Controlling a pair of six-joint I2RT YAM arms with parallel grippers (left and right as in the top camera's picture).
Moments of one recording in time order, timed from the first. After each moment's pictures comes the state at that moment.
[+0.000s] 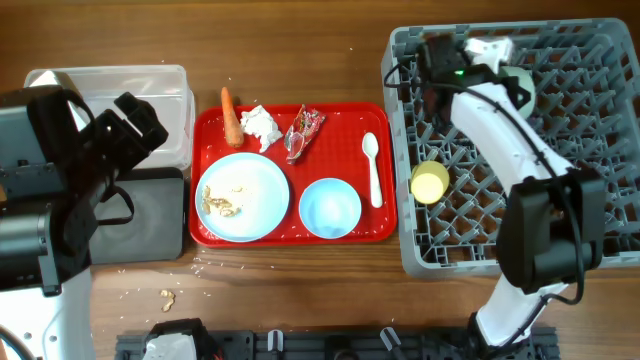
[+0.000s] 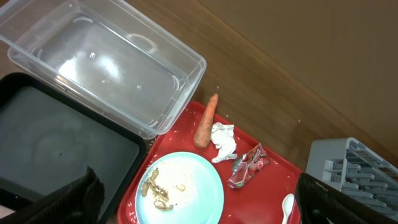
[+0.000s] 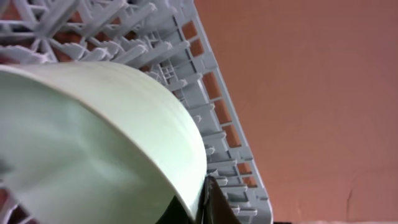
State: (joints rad) left arm 0.10 1.13 1.56 -1.19 -0.02 -0.54; right arm 0.23 1.93 1.46 -0.90 1.21 0.28
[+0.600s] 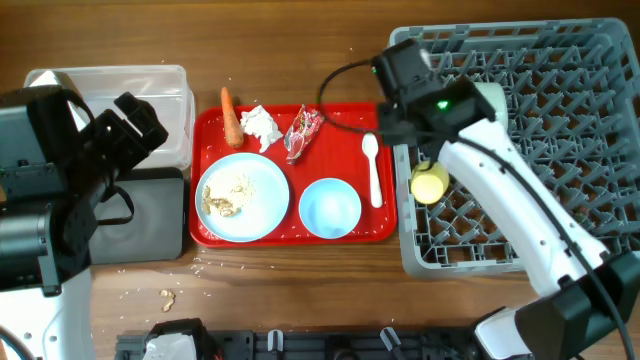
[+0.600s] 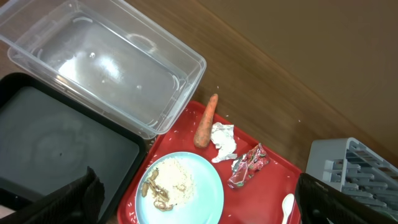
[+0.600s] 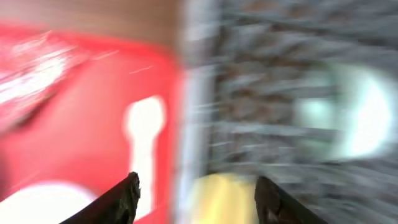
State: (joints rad) left arm 0.10 1.13 1.56 -1.19 -0.02 -0.54; right arm 0.51 1.65 1.53 -1.05 0.23 0.24
